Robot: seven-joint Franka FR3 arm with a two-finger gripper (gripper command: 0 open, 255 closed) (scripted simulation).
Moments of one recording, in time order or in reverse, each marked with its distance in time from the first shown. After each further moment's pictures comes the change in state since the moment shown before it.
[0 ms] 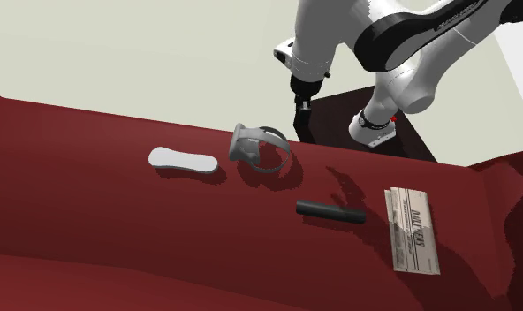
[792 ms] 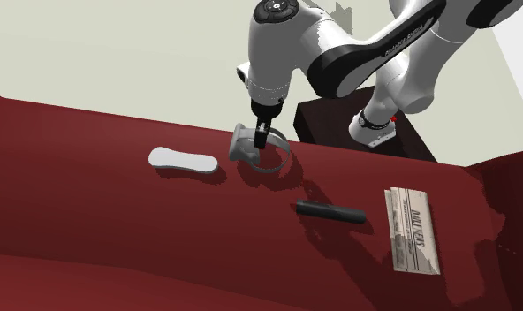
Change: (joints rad) arm -0.018 0.309 0.054 0.247 -0.037 0.126 0.206
